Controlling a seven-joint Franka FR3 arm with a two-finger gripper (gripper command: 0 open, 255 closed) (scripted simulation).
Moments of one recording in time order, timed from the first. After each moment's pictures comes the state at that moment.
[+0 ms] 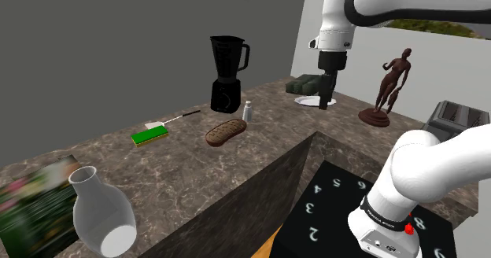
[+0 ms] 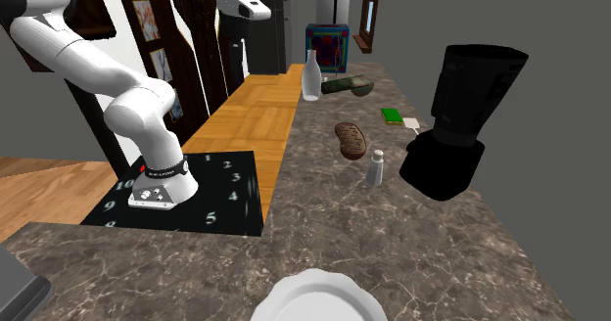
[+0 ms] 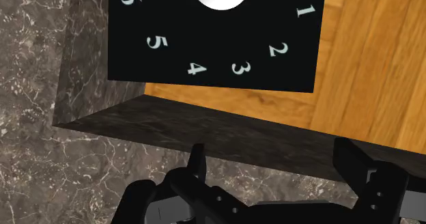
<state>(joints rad) 0.00 -0.76 -0.03 -2.38 0.08 1.45 -0.16</state>
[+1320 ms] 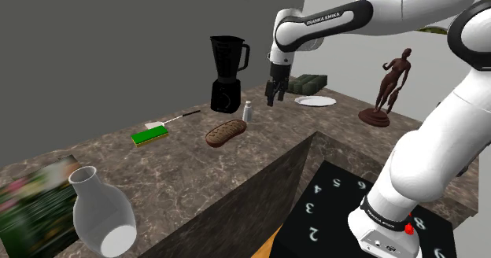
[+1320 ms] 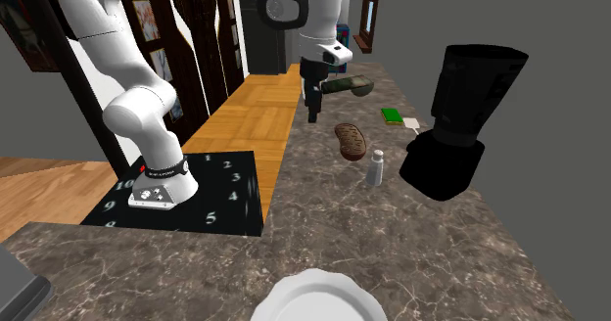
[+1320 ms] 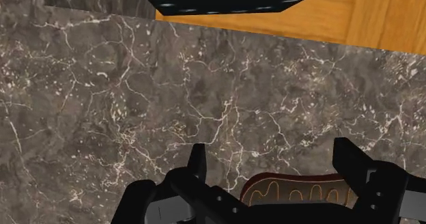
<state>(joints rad) -0.04 -0.16 -0.11 -2.13 0.08 1.88 -0.21</state>
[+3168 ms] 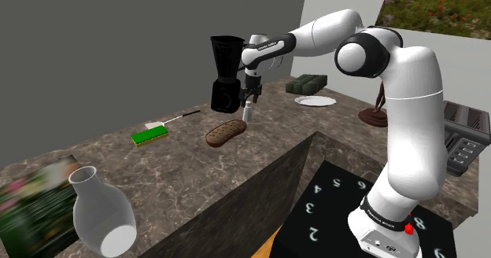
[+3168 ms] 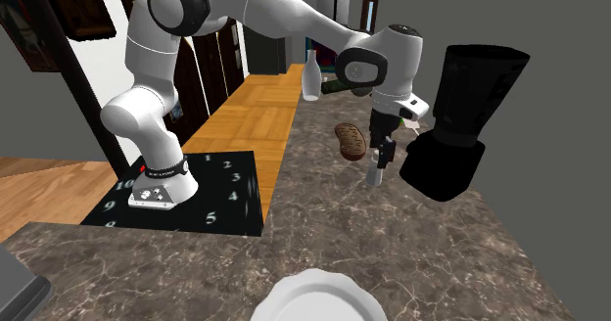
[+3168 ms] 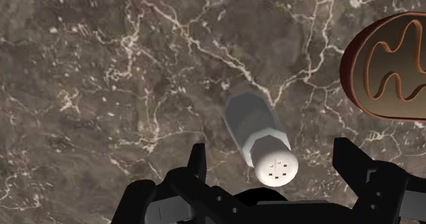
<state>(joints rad) -0.11 0.47 -0.14 -1.59 0.18 2.05 -0.26</state>
